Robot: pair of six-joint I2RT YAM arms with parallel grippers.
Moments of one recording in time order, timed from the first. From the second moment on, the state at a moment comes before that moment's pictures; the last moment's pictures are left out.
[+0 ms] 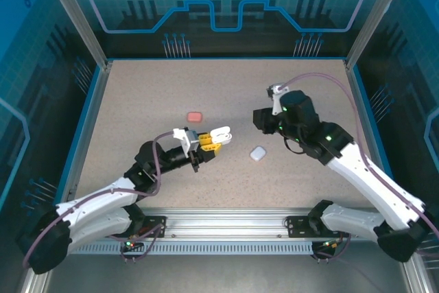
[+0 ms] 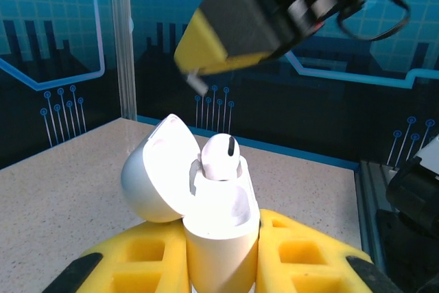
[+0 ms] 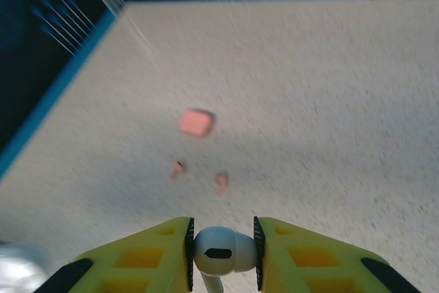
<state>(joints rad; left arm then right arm) -0.70 0.96 0.36 0.70 0.41 -0.09 0.67 1.03 1.15 -0.63 0.08 0.42</state>
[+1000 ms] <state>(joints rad) -0.86 1.37 0.47 1.08 0.11 -0.06 0.97 0.94 0.93 -0.24 0.28 0.28</state>
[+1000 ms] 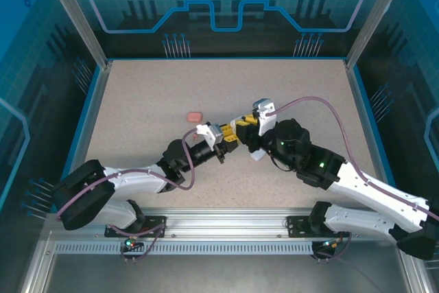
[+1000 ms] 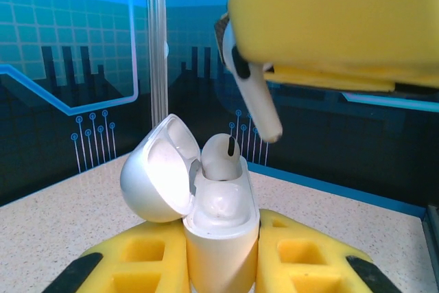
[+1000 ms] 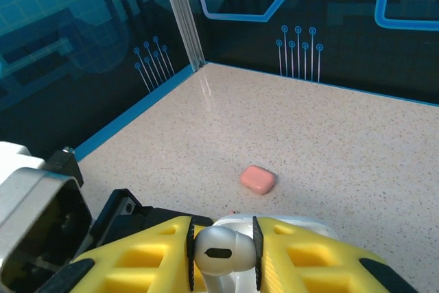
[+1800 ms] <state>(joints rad) -0.87 1.39 0.48 1.11 0.07 -0.08 0.97 1.00 0.91 -0.22 0.31 0.28</state>
